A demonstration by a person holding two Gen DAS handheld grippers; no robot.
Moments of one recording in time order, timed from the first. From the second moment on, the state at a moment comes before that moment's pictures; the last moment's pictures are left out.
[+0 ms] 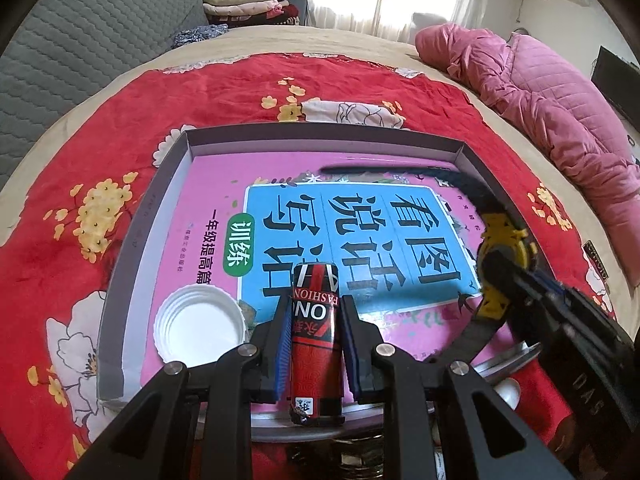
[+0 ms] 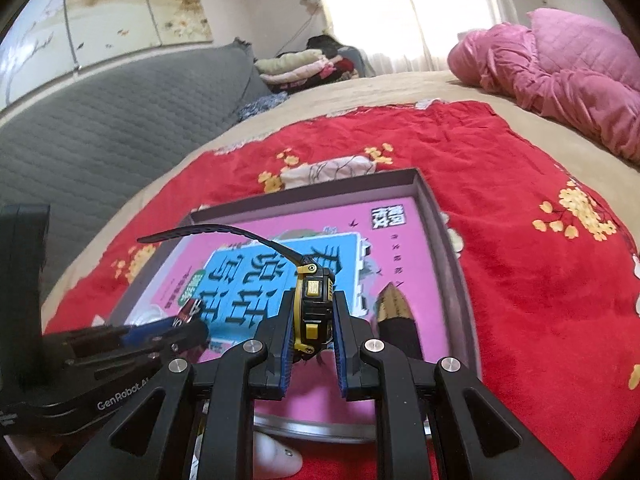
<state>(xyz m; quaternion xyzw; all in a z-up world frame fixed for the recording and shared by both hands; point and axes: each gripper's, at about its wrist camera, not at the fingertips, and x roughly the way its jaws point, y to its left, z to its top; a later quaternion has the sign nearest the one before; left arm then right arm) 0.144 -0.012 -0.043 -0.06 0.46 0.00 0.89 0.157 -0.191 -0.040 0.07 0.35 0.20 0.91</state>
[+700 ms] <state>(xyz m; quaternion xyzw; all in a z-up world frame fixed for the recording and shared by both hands) 0.146 -0.007 -0.046 -0.06 0.46 0.00 0.88 0.158 -0.167 -0.046 -0.05 0.41 0.18 0.89</state>
